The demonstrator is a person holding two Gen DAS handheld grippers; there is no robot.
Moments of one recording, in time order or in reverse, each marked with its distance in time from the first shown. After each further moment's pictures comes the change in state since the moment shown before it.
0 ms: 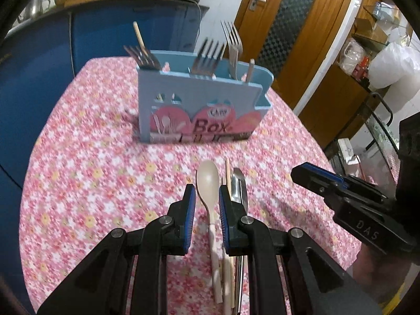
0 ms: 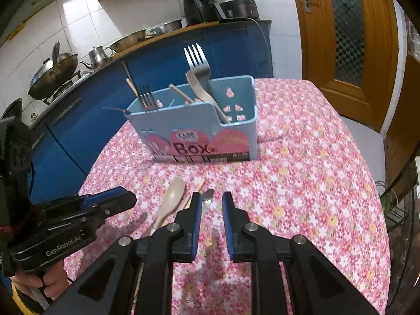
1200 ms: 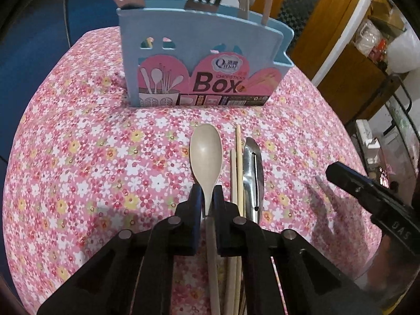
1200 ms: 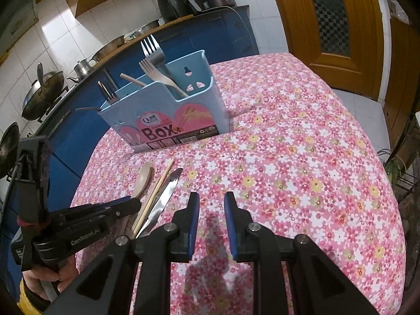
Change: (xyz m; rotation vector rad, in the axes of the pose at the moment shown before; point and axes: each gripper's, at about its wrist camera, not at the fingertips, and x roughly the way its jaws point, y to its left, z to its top) left arm 0.054 -0.009 -0.010 -0.019 0.117 0.055; right arm 0.008 -0.050 -0.028 0.139 0.029 0.038
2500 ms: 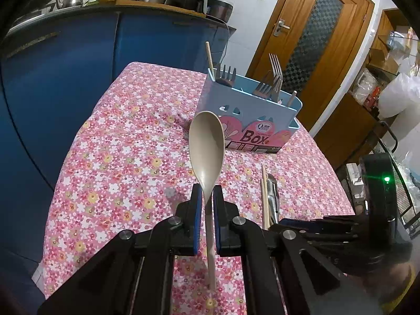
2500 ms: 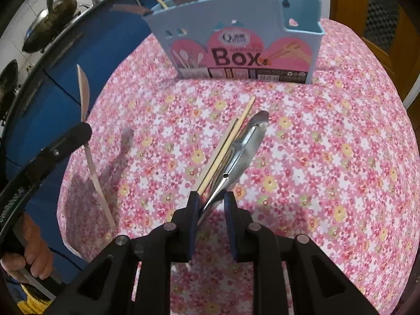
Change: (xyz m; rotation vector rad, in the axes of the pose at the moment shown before) left arm -0.094 0.073 -0.024 -0.100 -0.246 -0.023; right arm 0.061 0.102 -0.013 -0.188 0.366 -0.015
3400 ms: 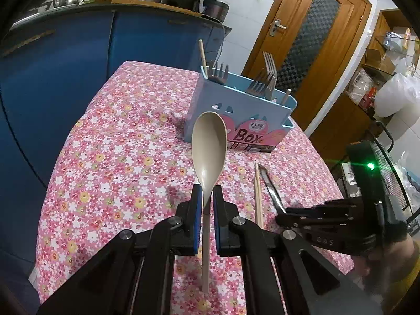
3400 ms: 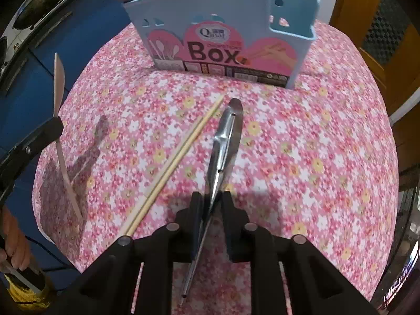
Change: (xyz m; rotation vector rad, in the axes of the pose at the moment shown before) left arm 0.002 -0.004 -0.002 0.004 -0.002 -0.034; right arm 0.006 -0.014 0.019 -0.085 0.084 -0.118
